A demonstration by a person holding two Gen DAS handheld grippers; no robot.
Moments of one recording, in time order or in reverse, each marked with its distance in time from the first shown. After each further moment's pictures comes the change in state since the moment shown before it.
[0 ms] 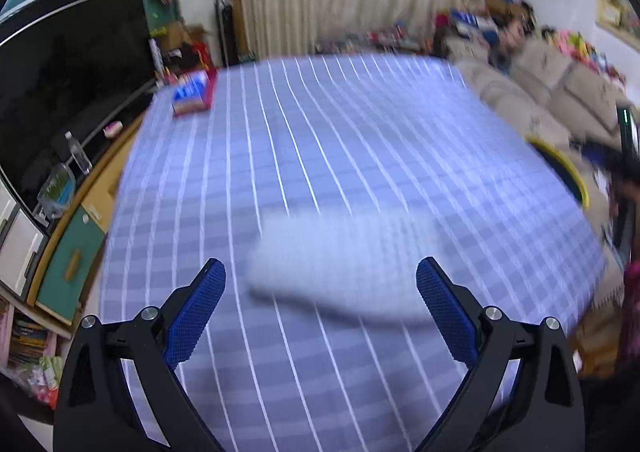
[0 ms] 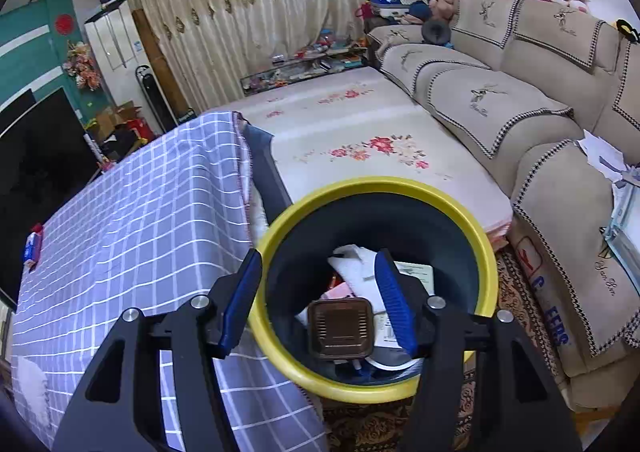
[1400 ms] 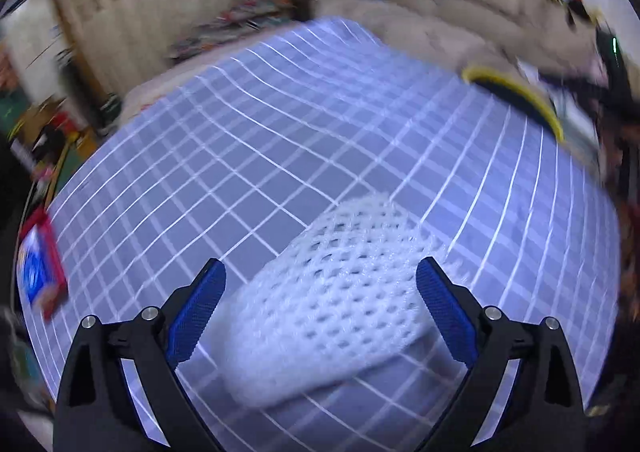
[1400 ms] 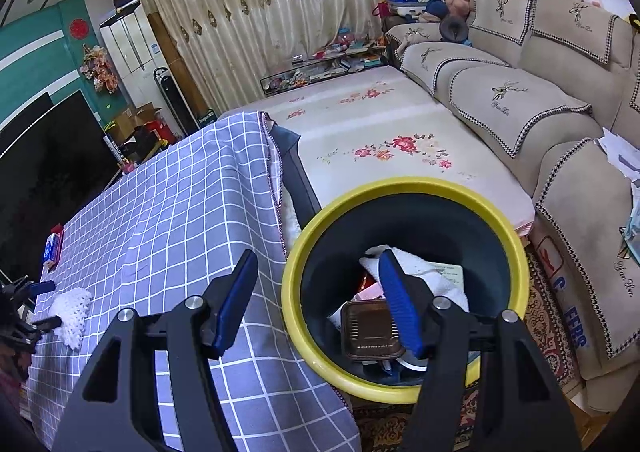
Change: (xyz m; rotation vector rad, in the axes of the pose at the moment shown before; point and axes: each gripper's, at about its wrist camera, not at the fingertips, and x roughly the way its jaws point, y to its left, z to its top) left arm 0.158 -0.033 0.158 0.529 0.119 -0.301; right arm -0.001 0.010 0.002 0.005 0.001 0.067
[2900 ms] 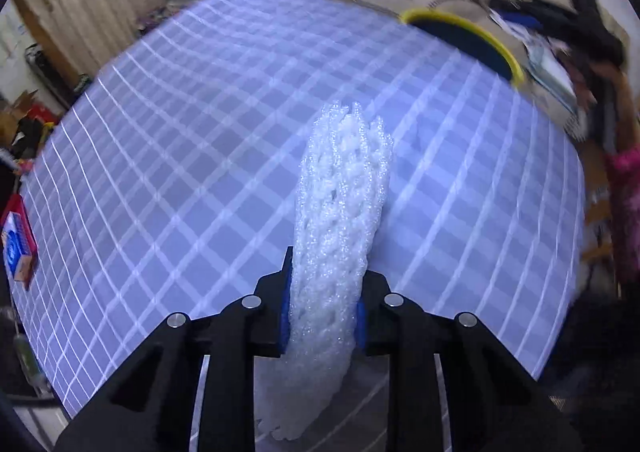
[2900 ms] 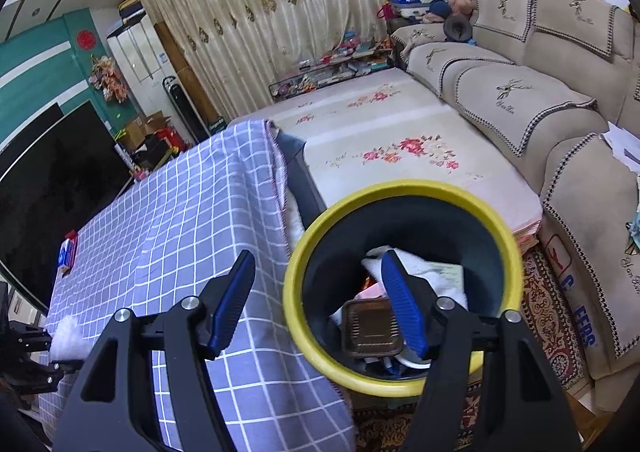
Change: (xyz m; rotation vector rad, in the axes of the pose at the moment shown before) left arm -0.011 -0.103 0.007 0.001 0.130 -0.019; right arm -0.021 -0.020 0.000 0.026 -0.023 0.053
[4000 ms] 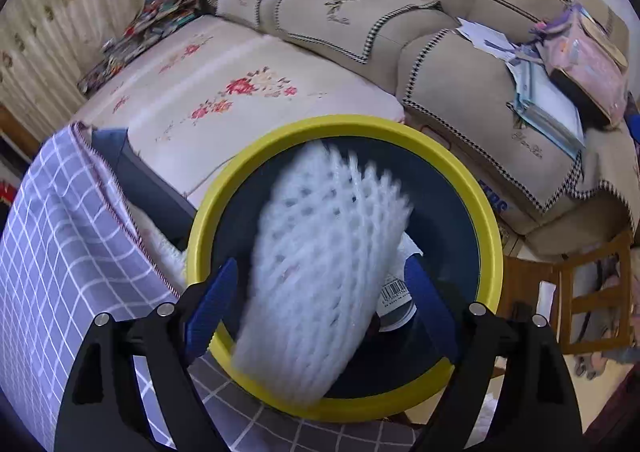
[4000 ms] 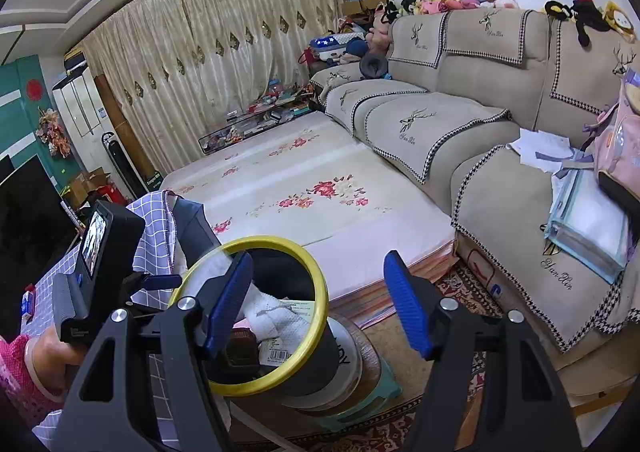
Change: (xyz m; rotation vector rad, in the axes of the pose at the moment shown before) left arm 0.169 -0.251 0.299 0.118 -0.033 -0.079; right arm -0.090 -0.124 0.010 0.101 -0.162 -0.223
